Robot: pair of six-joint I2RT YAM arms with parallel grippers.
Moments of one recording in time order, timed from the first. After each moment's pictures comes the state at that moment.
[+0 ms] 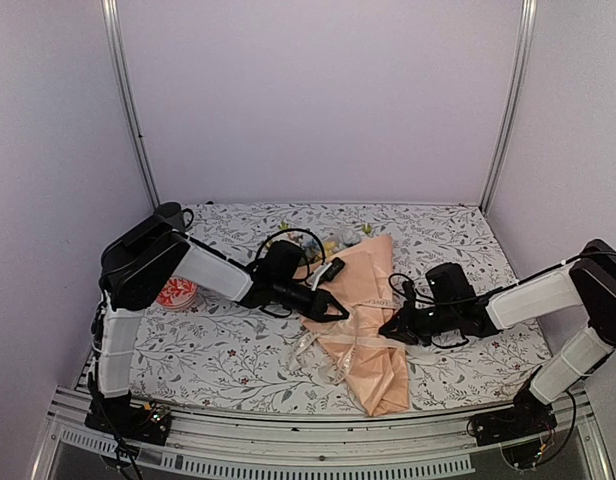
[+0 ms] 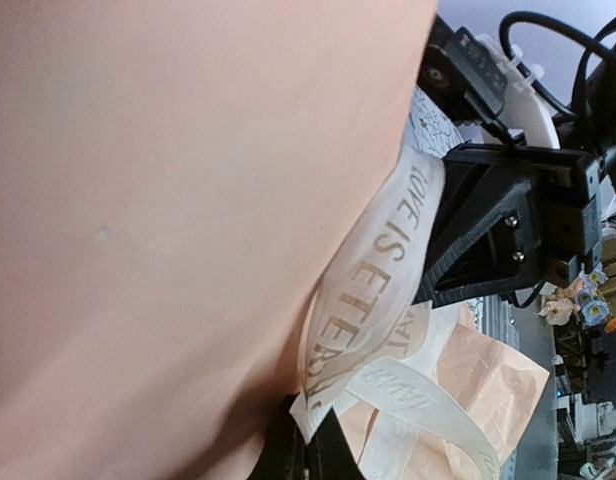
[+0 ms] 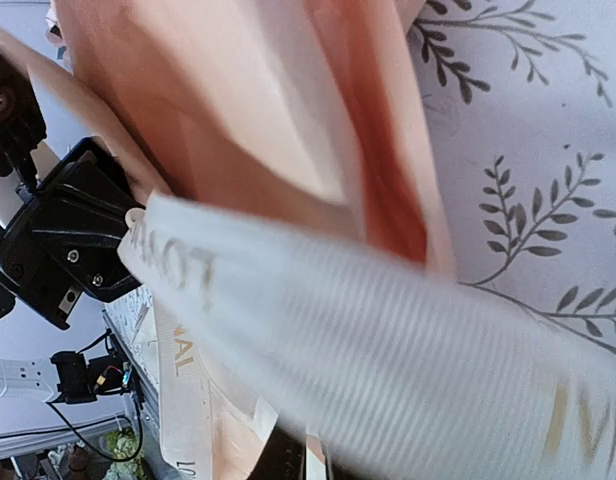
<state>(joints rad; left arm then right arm) -0.79 2.20 1.22 0.33 0.73 -0.39 0.63 1.54 0.52 0.25 -0.43 0.94</state>
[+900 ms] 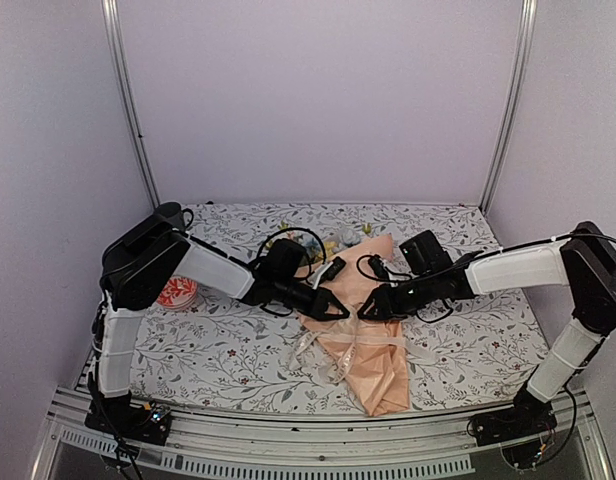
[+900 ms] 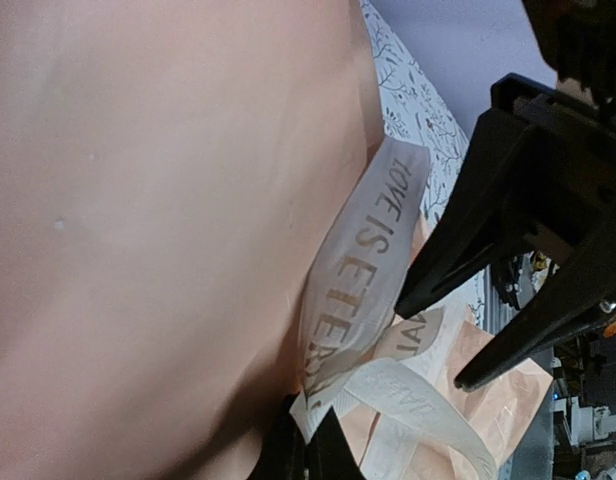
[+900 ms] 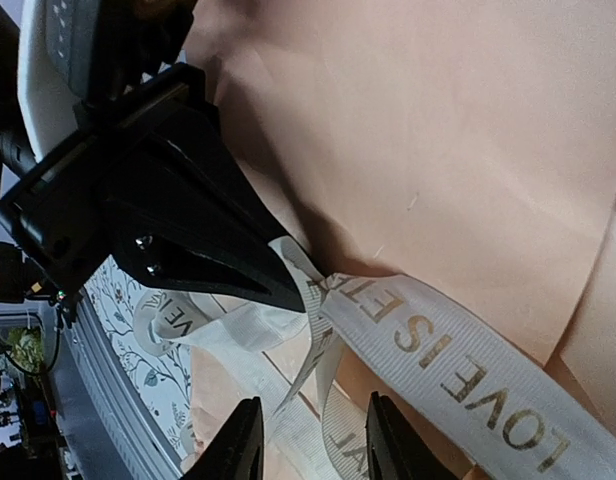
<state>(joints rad) -0.79 2.20 1.26 0.28 0.73 -0.40 0.67 1.65 0.87 -0.11 -0.47 0.47</state>
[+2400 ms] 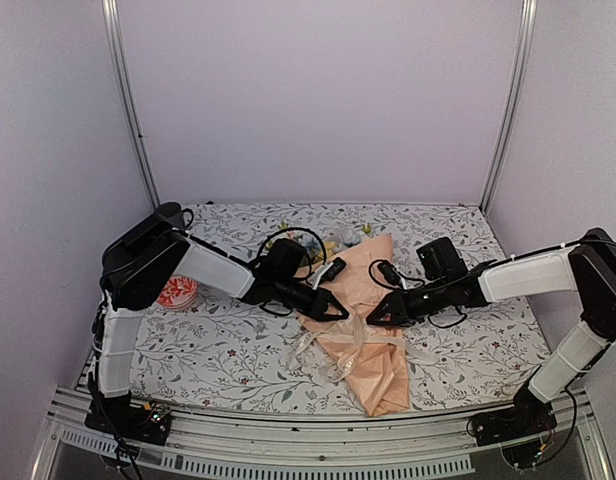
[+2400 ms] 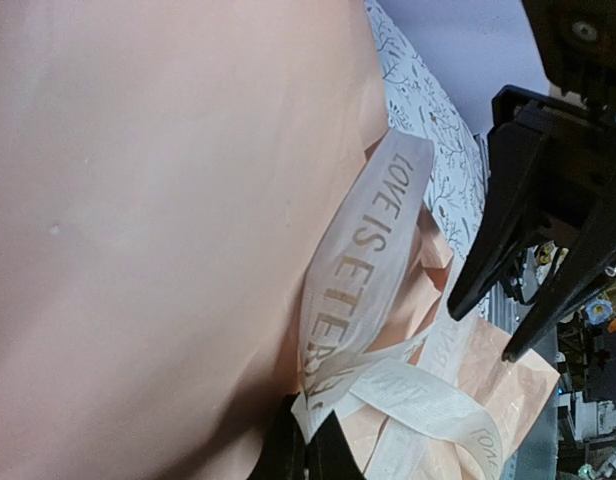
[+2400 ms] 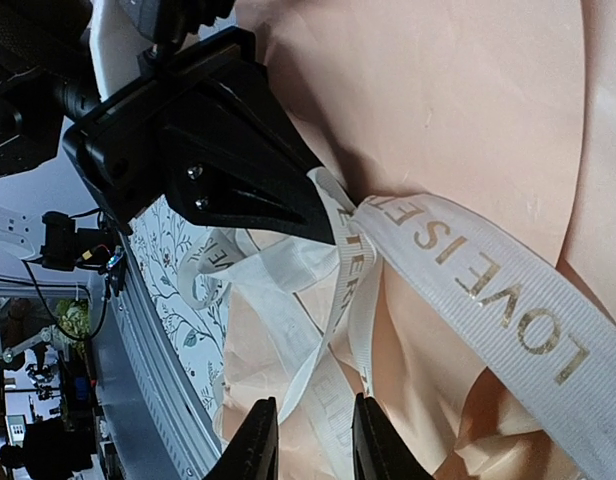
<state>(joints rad) -0.79 2.20 1.26 0.25 0.72 -0.37 0.59 1.59 0.74 -0.02 -0.66 0.45</state>
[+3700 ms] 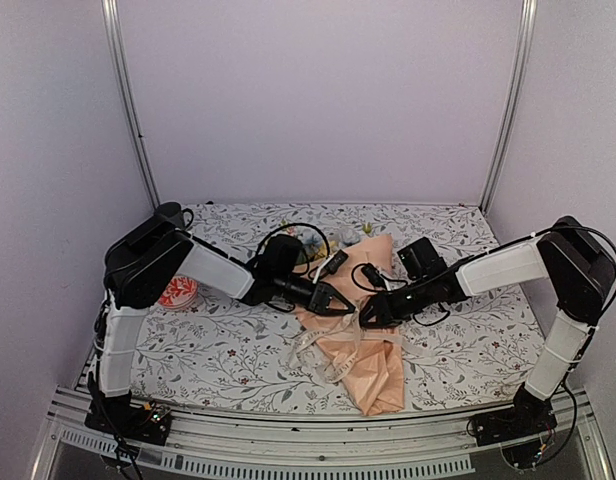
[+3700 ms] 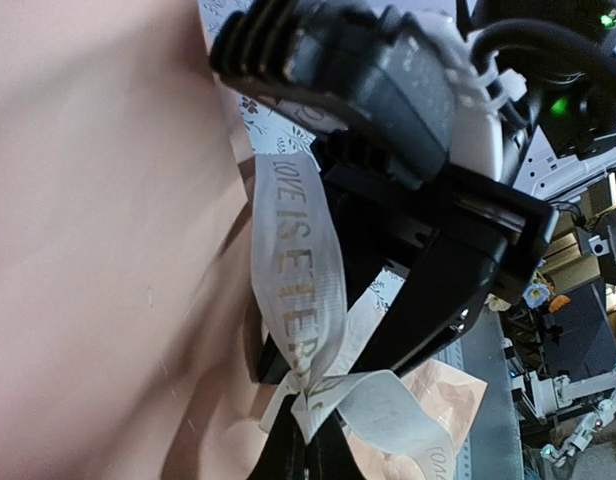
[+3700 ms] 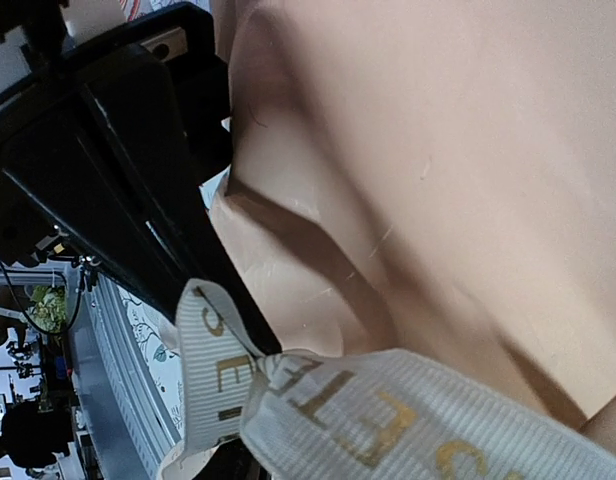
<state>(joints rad) -0.78 2.22 1.26 0.46 0.91 -0.46 0.63 1.76 0.86 -0.03 -0.65 0.39</state>
